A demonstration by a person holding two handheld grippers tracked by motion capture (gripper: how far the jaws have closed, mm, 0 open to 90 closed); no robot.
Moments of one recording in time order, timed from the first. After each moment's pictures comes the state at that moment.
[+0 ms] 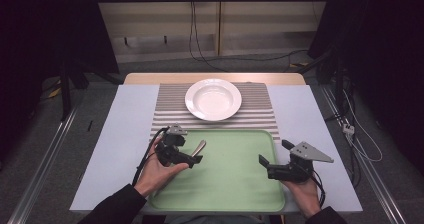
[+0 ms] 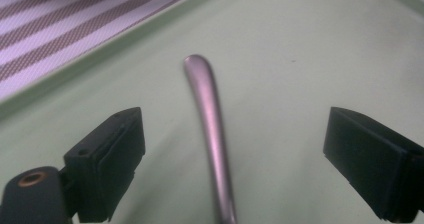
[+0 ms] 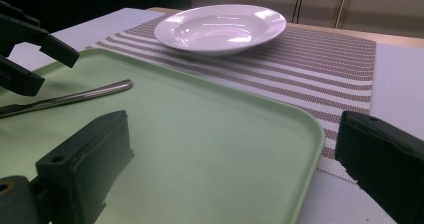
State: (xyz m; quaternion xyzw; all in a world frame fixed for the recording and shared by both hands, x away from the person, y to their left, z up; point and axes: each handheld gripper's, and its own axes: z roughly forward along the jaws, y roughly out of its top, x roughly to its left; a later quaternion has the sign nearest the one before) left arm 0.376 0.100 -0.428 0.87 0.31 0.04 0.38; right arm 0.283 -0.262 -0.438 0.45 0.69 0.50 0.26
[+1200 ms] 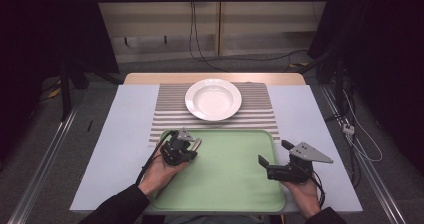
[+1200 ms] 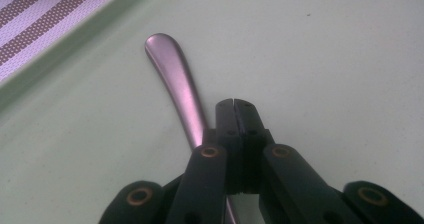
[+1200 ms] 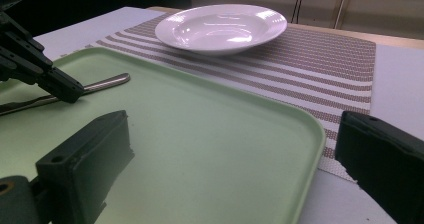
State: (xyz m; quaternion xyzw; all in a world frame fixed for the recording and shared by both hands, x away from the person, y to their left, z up) left arm 0.380 0.091 -0.442 0.91 0.28 0.06 0.31; right arm 0.282 -0.260 -0.438 0.45 0.69 0.50 0.26
